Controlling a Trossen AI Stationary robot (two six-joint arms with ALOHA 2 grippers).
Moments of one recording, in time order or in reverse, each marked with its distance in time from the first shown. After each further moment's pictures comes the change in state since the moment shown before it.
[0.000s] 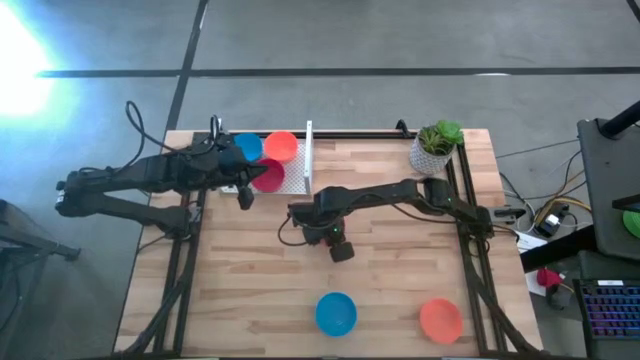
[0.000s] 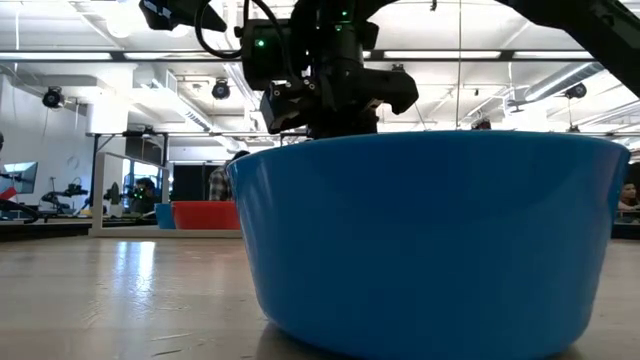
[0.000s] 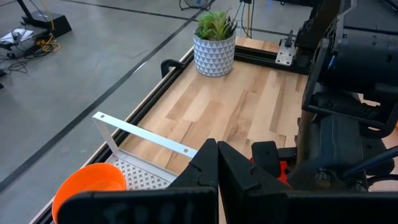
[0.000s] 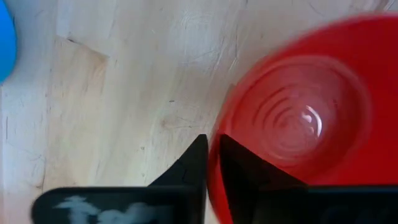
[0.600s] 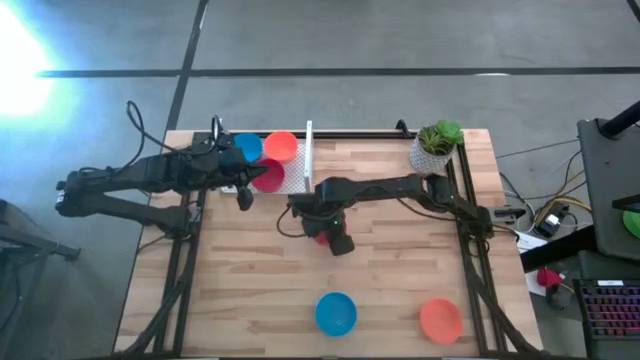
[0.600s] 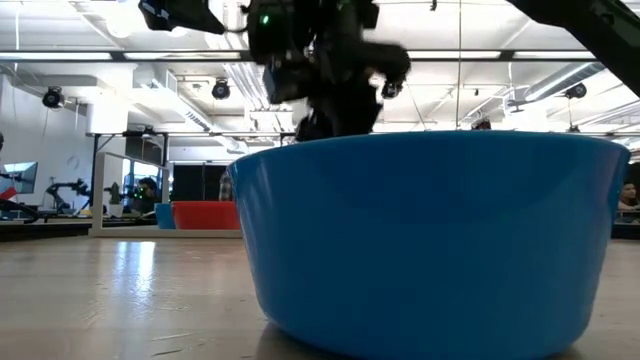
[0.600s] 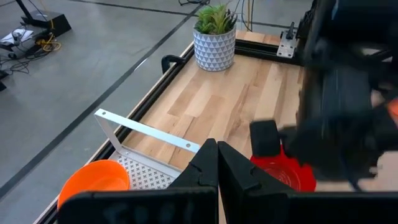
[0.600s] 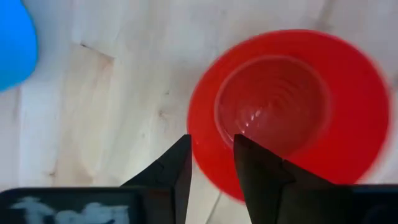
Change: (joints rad) left arm 0.001 0.000 0.000 -0.021 0.001 0.021; right arm -0.023 -0.034 0.077 -0.077 0.004 -0.003
